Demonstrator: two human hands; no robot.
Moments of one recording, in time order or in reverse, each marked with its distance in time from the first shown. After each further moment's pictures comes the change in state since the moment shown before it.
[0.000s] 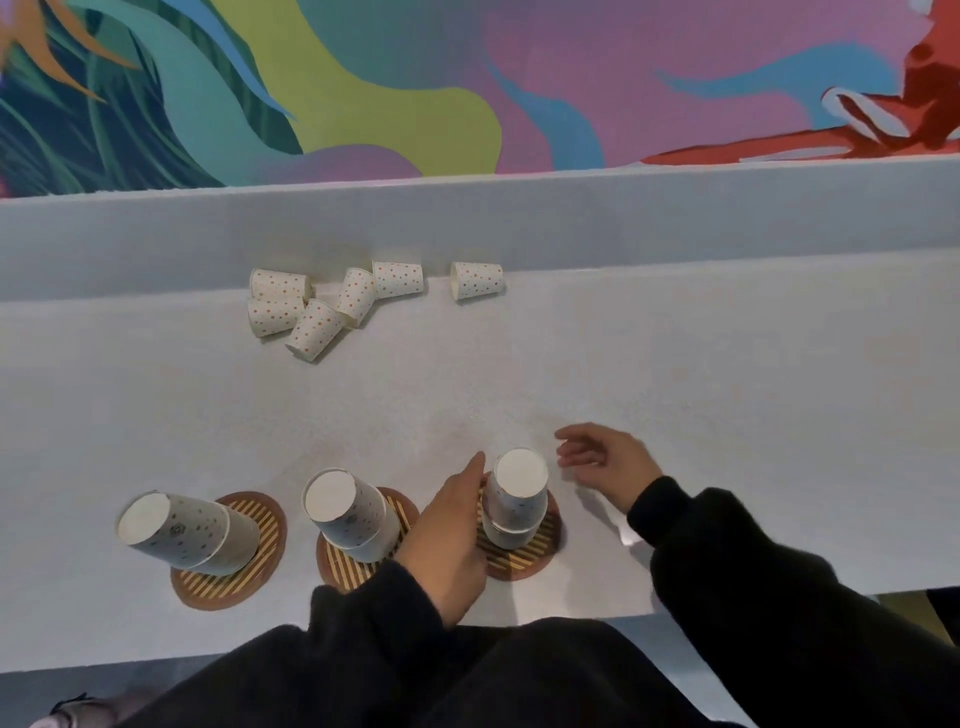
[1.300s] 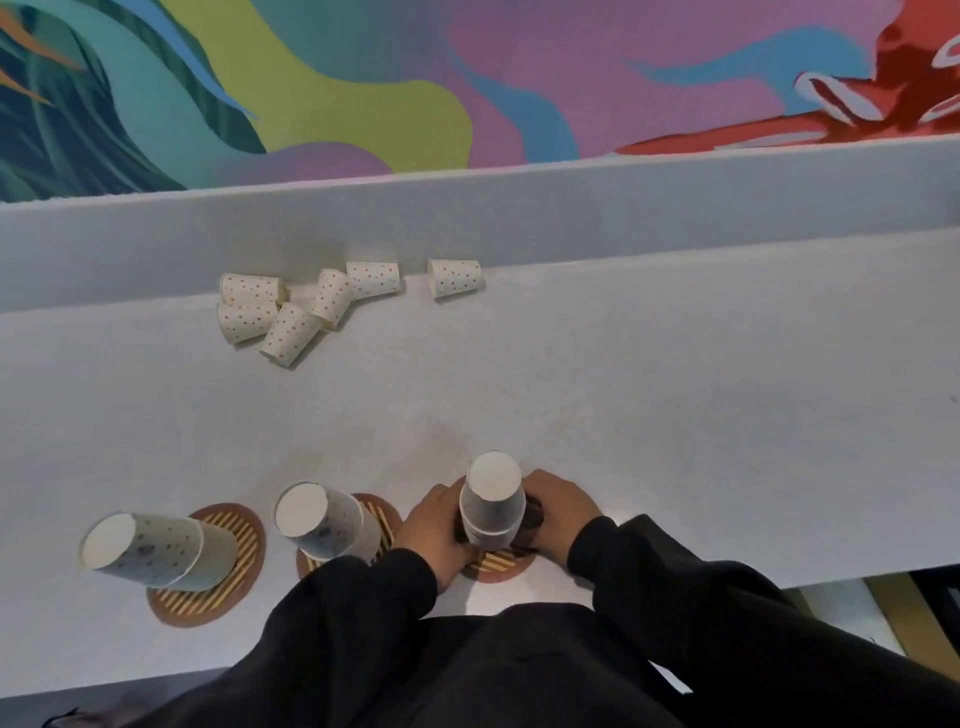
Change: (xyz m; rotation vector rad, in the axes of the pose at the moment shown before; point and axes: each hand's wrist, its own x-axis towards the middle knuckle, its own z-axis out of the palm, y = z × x) left_hand 0.033 -0.008 0.046 -0.314 -0.119 -0.440; right_hand -0.025 -0.014 0.049 -0.429 -0.210 -0.024
